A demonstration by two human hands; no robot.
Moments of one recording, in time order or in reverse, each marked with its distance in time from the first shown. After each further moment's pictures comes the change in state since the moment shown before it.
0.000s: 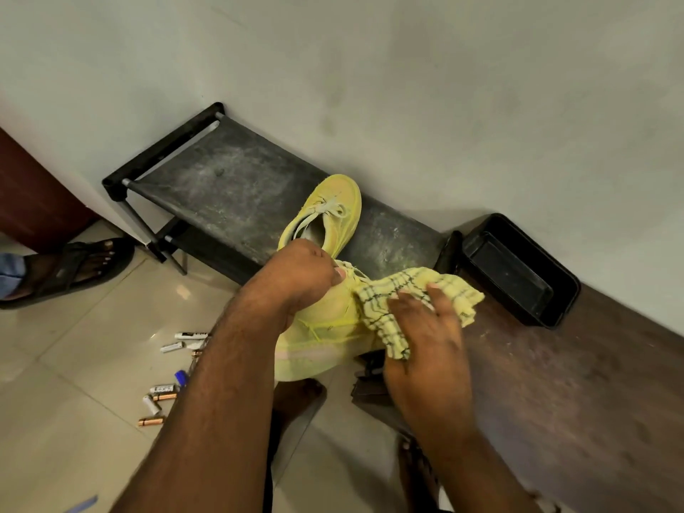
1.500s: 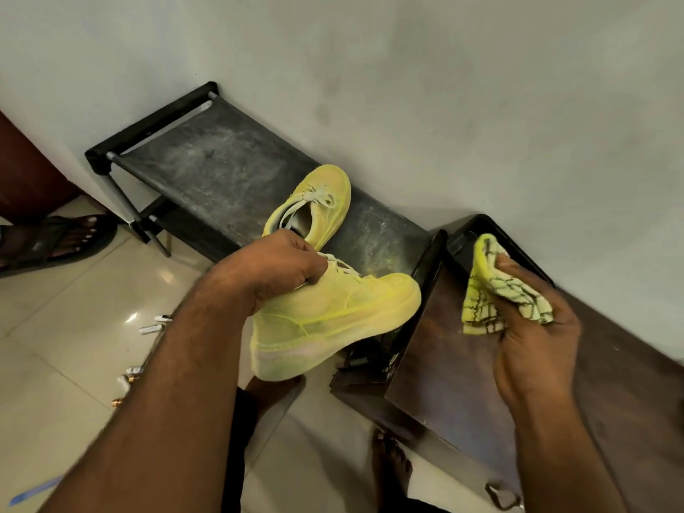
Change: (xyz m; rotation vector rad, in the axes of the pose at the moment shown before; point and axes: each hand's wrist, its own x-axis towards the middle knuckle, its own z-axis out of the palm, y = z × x) left_hand -0.003 -0.007 -0.008 0.114 -0.115 0.094; right_hand 0.033 0.078 -0.061 1.184 0.376 0.246
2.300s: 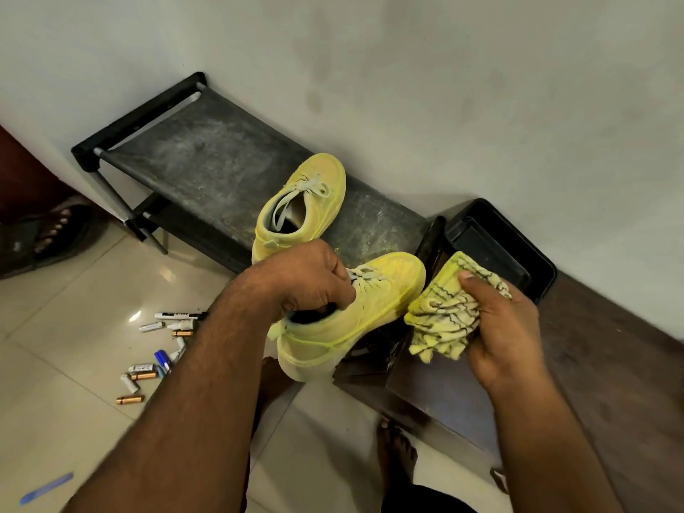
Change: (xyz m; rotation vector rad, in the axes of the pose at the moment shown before) left_hand -0.002 0.004 0.028 0.097 -0.217 0.062; right_hand -0.005 0.006 0.021 0.078 0.160 0.526
